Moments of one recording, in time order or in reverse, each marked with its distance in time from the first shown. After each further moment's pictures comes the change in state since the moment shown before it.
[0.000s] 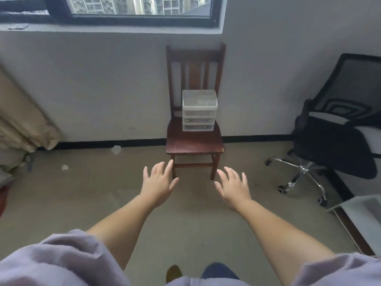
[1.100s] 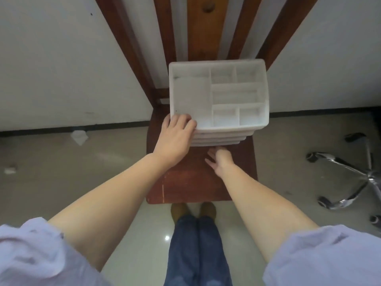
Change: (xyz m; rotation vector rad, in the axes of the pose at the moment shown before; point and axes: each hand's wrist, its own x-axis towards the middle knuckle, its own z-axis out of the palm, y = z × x) left_hand 0.622 -0.022 0.132 -0.157 0.131 0.296; right_hand 0.644 0.022 0.155 1.768 -0.293 1.129
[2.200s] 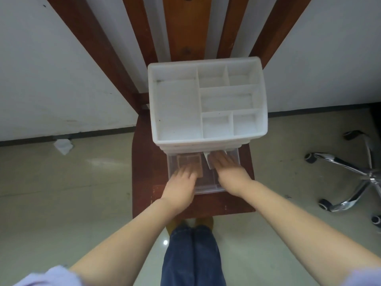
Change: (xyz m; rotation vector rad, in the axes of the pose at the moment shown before) left_hand -0.055 0.029 0.097 -0.079 -0.488 -0.019; right_hand 0.016 -0.016 -0.070 -1.945 -0.225 -0.836
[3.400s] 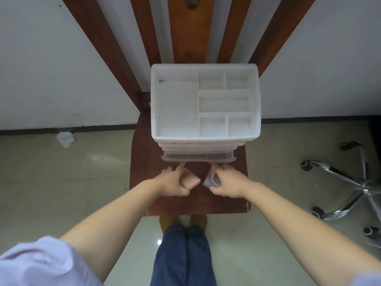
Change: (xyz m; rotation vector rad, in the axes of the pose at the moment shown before) left_hand 0.015 -0.028 -0.010 -0.362 -0.505 -0.318; right_hand -0.018 0.010 -0.013 0.151 -0.216 0.037
